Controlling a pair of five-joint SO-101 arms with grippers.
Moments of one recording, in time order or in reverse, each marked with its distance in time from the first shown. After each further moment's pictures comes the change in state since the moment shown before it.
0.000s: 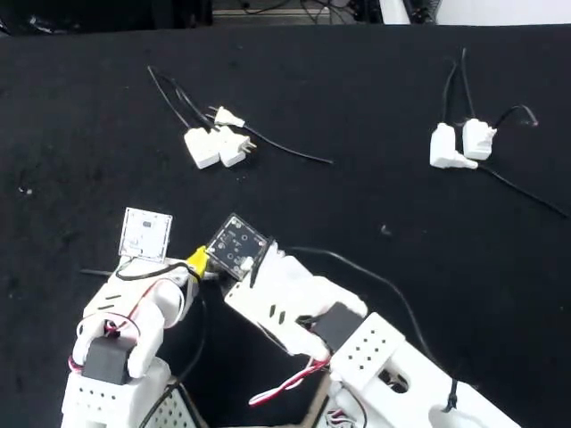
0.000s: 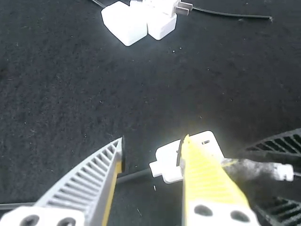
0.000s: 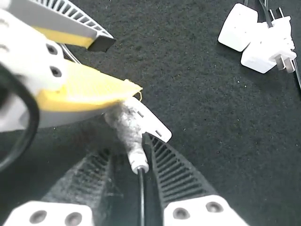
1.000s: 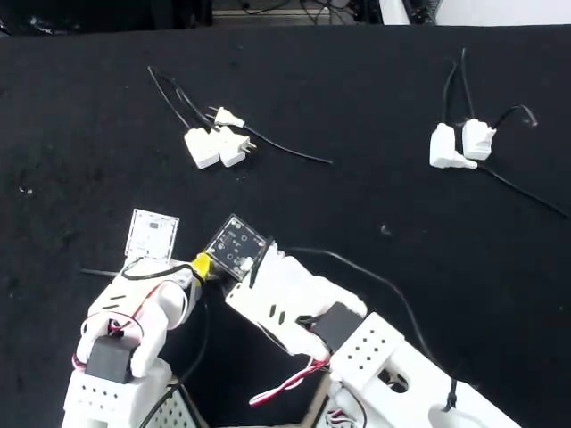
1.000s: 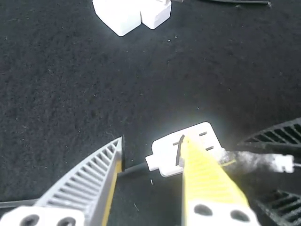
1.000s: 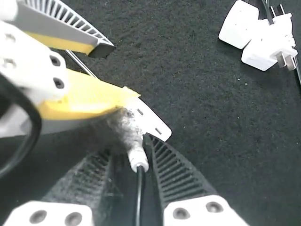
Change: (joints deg) left arm 1.9 0.0 1.3 0.0 0.0; right arm -0.2 0.0 0.1 0.1 0.0
